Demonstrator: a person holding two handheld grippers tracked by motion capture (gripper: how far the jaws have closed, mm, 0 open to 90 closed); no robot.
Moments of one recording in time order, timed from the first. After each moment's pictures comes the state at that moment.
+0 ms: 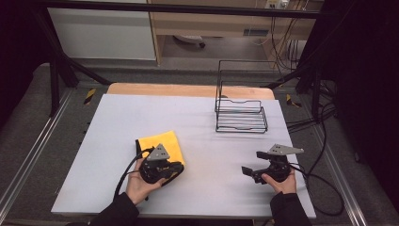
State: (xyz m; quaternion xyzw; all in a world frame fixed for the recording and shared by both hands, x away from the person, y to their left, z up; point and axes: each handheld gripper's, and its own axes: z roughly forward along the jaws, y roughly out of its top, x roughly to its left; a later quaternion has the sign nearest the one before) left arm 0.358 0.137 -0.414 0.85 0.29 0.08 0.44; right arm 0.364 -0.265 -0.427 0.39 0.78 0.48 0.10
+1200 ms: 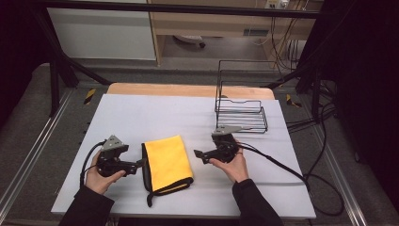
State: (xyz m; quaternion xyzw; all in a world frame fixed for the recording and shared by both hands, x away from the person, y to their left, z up) left arm 0.373 0.258 -0.408 0.80 0.41 0.16 0.42; right arm 0.420 -0.111 -0.404 0.36 0.81 0.46 0.11
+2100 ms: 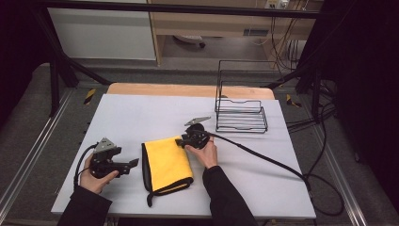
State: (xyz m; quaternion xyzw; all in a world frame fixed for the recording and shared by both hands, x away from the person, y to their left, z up) left arm 0.373 0.279 -0.423 0.78 0.44 0.16 0.41; right arm 0.486 -0.035 -0.451 0.37 0.83 0.42 0.06
